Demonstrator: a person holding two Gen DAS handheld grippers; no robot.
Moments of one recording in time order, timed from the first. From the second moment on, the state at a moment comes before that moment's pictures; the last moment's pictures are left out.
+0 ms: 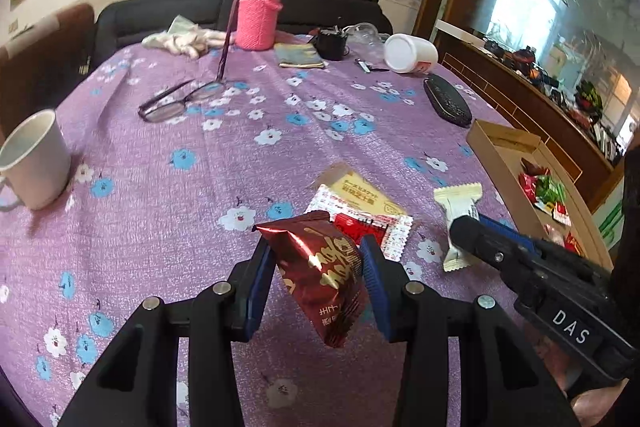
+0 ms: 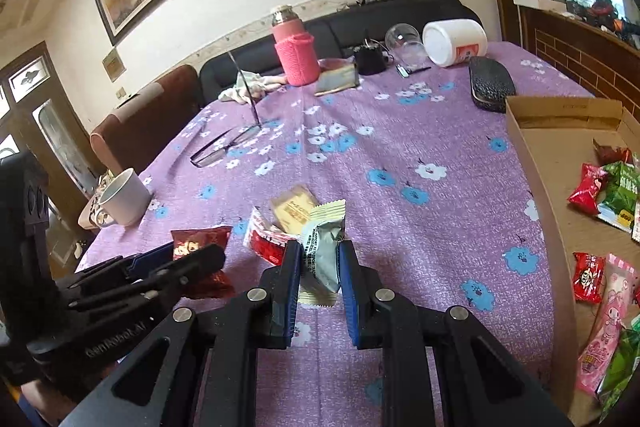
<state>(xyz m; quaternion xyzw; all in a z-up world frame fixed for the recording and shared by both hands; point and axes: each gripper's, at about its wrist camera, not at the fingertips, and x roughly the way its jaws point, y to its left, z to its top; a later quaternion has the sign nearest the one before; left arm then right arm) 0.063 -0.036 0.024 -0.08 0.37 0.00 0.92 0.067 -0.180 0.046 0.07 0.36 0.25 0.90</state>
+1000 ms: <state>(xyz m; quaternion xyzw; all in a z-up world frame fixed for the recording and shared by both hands) 0.049 -0.058 0.035 -0.01 0.33 0.02 0.94 0.060 -0.187 0.052 0.07 0.34 0.24 0.91</state>
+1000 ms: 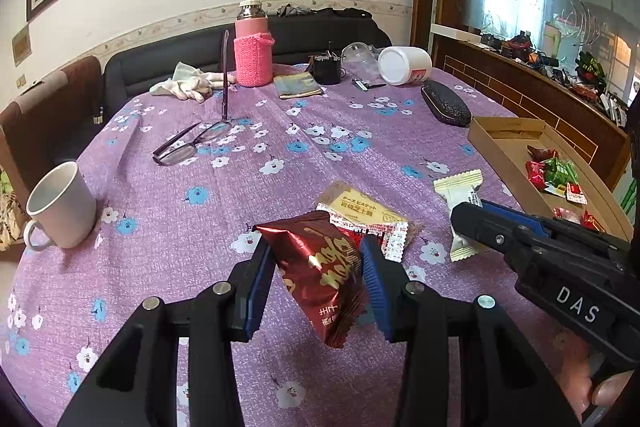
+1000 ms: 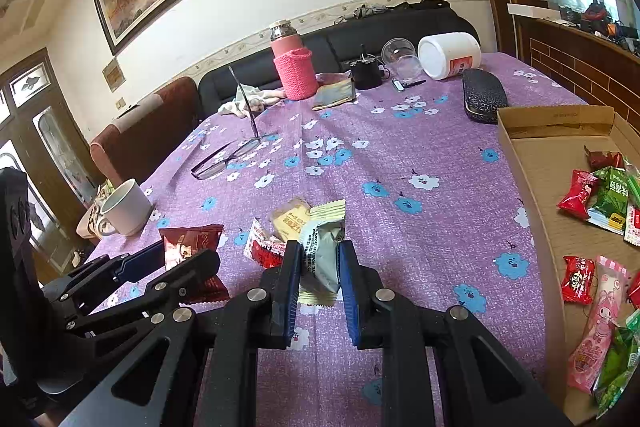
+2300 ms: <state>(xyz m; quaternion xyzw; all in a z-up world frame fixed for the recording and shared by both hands) 0.043 -0.058 0.045 -0.01 0.31 0.01 0.95 0.065 -0.251 0.064 0.17 0.32 0.17 0.92</state>
